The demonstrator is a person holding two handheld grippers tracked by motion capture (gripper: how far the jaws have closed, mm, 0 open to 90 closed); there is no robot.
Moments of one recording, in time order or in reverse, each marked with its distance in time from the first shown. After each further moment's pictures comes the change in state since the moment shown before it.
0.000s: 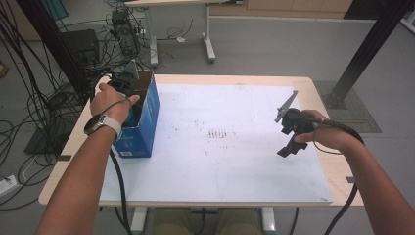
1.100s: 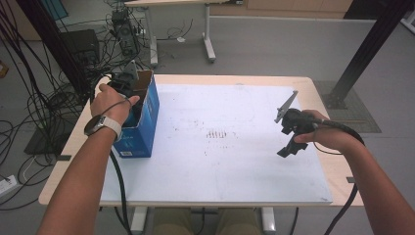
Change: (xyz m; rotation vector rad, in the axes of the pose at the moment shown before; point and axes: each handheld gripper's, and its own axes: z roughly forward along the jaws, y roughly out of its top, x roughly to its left) left arm 0.000 -0.002 0.001 -0.004 0.002 -0.004; right arm 0.002 0.000 -0.001 0.002 -0.005 0.000
